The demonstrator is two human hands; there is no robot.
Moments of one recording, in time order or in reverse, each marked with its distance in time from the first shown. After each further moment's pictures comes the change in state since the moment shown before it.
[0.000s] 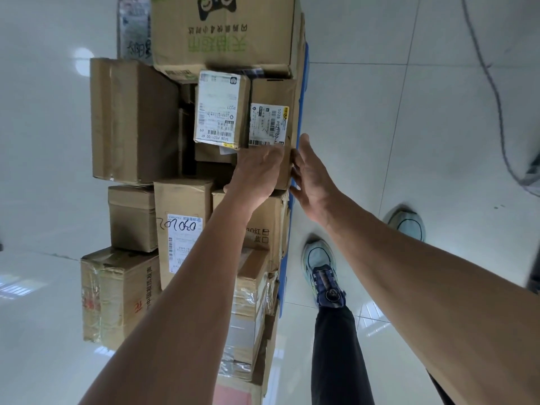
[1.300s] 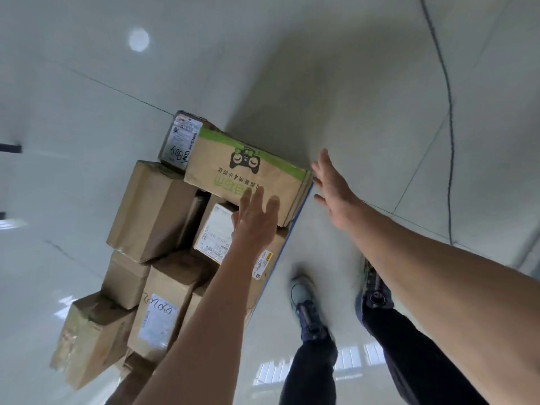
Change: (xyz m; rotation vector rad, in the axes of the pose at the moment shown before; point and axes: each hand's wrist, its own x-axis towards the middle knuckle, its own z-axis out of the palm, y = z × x) left_hand 0.106 0.162 -0.066 -0.164 0.206 -0.369; right_hand 0.112 -0.299 -0.013 -0.487 -0.045 0.064
